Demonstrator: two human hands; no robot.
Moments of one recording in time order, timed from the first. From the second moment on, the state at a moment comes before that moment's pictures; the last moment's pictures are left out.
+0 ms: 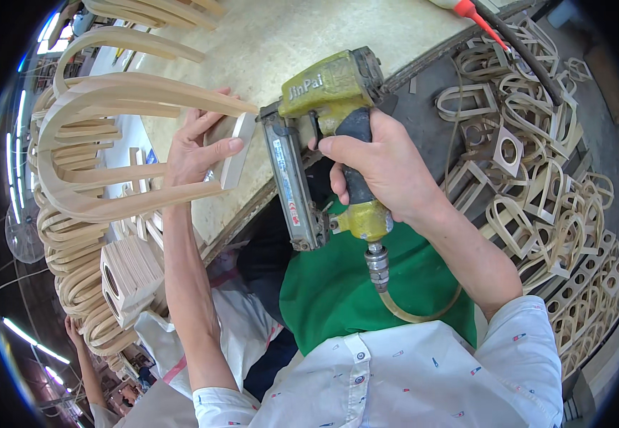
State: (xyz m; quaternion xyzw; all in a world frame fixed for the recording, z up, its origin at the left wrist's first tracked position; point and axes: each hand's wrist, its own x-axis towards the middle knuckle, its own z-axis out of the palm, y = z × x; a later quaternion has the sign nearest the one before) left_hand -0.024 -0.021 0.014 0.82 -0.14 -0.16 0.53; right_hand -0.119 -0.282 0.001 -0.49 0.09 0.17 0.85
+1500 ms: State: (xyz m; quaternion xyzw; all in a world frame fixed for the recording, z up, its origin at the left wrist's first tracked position) left_hand -0.021 -0.011 0.004 0.83 -0.17 -0.14 0.51; right_hand -0.105 -0.315 0.112 -0.69 -0.07 0.10 0.71
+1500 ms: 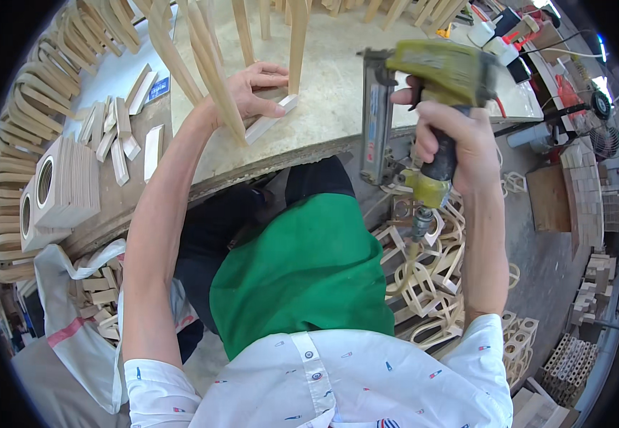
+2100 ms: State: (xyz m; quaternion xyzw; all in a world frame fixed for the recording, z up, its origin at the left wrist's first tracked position) left_hand -0.017 -0.007 0.001 0.83 -0.19 -0.15 0.50; right_hand -0.094 -0.300 0.011 -0.84 -0.49 -0.24 0.07
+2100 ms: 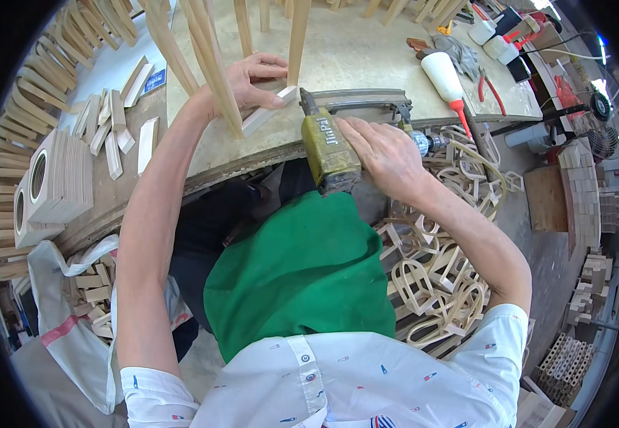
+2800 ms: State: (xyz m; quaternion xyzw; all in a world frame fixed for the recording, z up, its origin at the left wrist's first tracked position) left_hand -0.017 -0.007 0.002 0.84 -0.20 -0.13 0.48; right_hand -0.097 -0.290 0.013 -0.85 -0.49 -0.21 0.04
